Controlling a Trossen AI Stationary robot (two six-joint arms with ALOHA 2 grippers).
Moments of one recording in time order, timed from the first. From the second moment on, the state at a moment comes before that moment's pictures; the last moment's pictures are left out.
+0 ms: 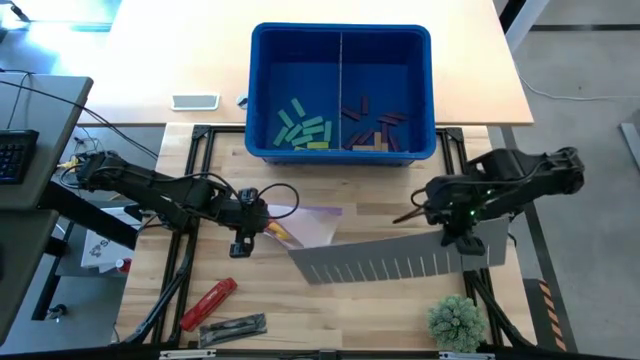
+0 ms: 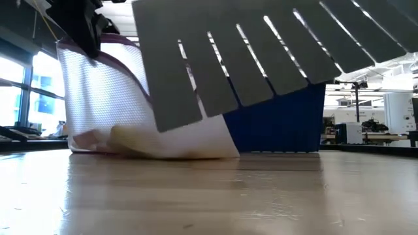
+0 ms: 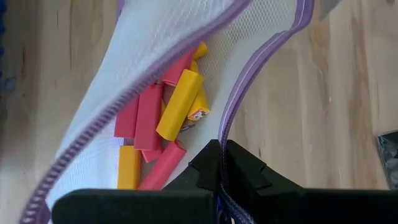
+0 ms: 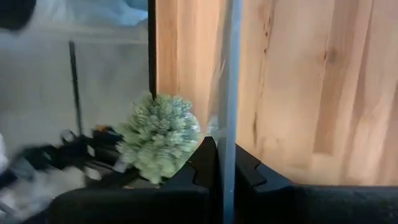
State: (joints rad) left arm -0.26 1.20 1.02 -0.94 -0.12 -0.20; right arm 0.25 1.21 1.51 -1.57 -0.41 0.30
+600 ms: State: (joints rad) left arm -0.26 1.20 1.02 -0.94 -0.13 -0.24; right arm 0.16 1.51 1.49 -1.55 -0.29 -0.23
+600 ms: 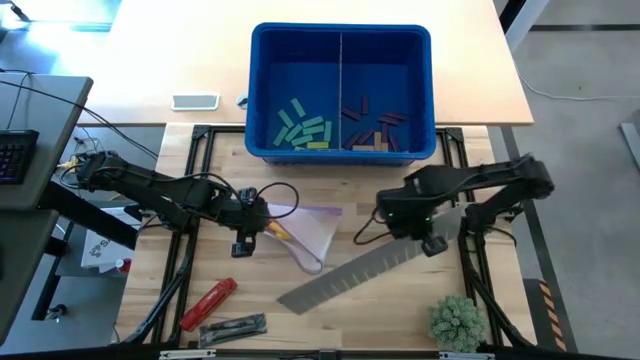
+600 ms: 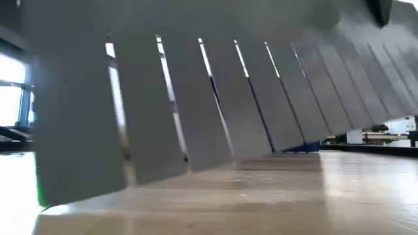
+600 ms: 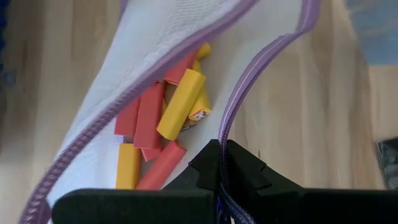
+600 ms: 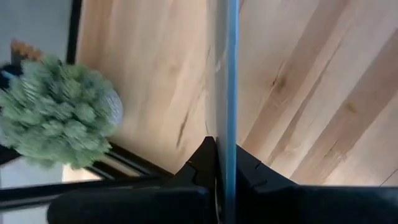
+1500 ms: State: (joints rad) left arm -0.09 1.20 1.02 -1.00 -0.24 -0.29; right arm 0.09 1.77 1.49 -1.47 -0.27 -0.09
